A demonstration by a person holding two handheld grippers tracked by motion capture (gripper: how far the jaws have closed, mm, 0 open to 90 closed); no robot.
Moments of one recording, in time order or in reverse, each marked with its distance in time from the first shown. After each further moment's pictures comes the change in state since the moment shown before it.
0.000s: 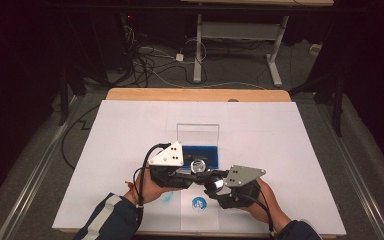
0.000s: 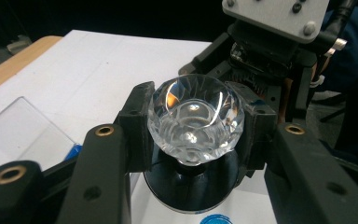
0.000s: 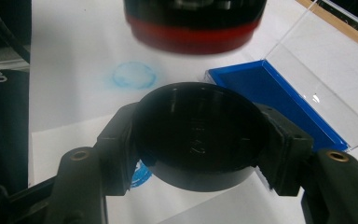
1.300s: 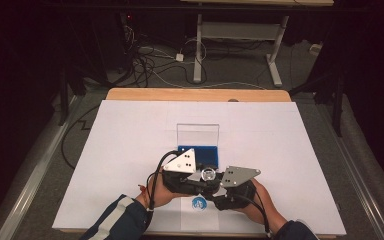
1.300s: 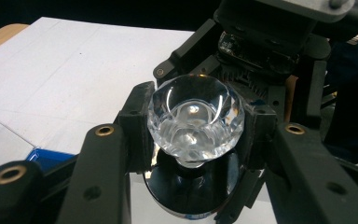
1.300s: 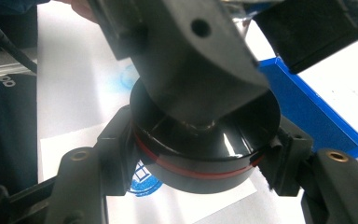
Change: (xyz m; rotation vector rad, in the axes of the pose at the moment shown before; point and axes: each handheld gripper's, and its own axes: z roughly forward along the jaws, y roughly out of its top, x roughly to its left) left arm -0.004 -0.010 0.030 0.018 -0.067 -0.009; right arm 0.005 0.002 0.008 0.013 0.024 0.027
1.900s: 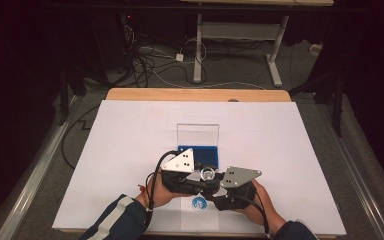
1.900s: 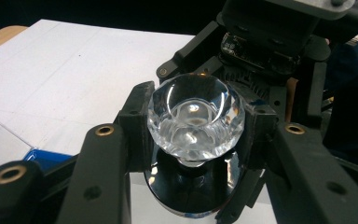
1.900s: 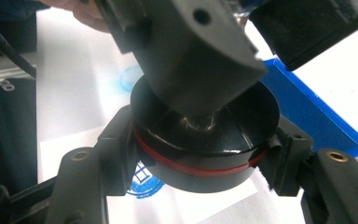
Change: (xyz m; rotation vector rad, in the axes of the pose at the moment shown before) left arm 0.002 -0.004 -0.001 -0.021 -0.008 -0.009; right arm 0.002 -0.002 0.000 -0.018 -0.008 0.009
